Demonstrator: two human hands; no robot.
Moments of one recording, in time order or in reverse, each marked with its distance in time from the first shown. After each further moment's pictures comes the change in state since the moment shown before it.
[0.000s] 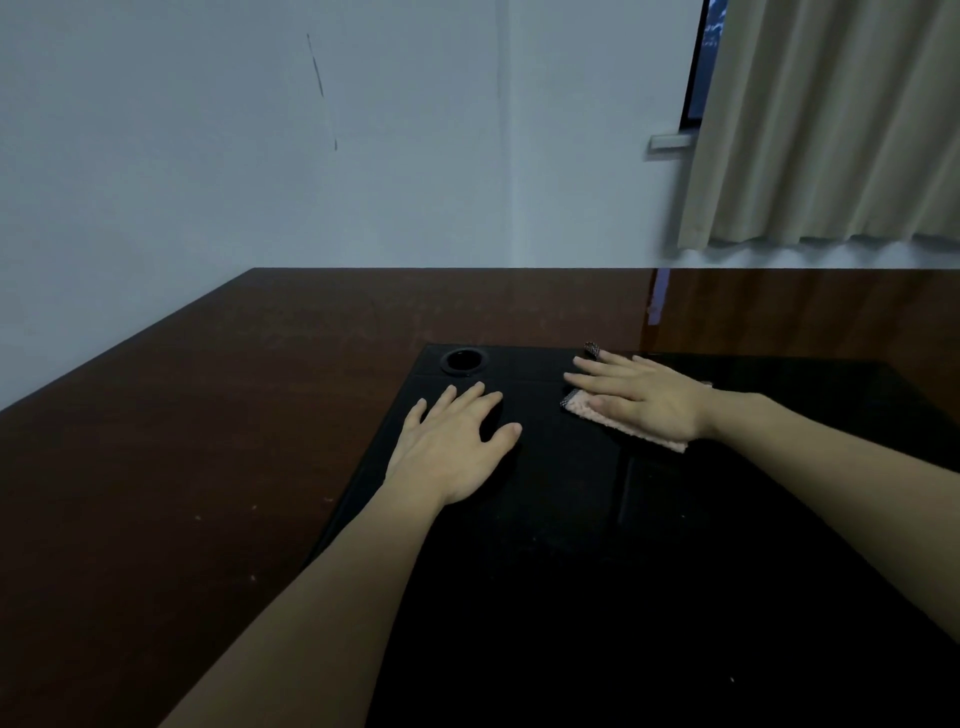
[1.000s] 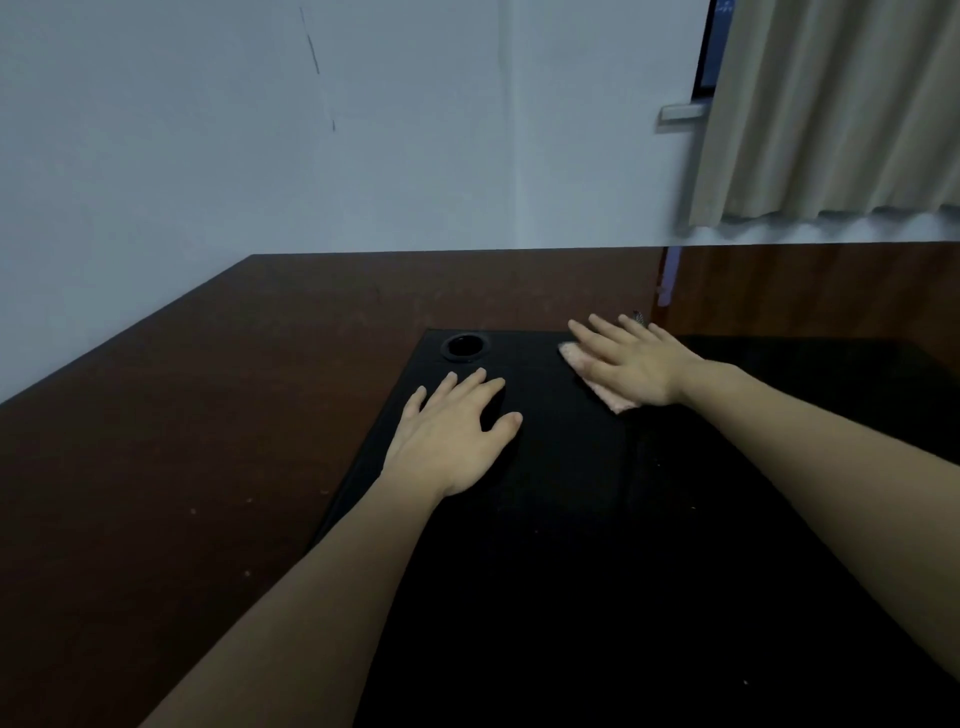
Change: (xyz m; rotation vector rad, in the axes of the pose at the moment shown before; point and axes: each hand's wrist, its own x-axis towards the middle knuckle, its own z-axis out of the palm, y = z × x) left_hand 0.002 0.001 -0.001 0.006 -0.009 -0.001; right_hand 0.036 -0.001 -0.001 -0.061 0.025 0.224
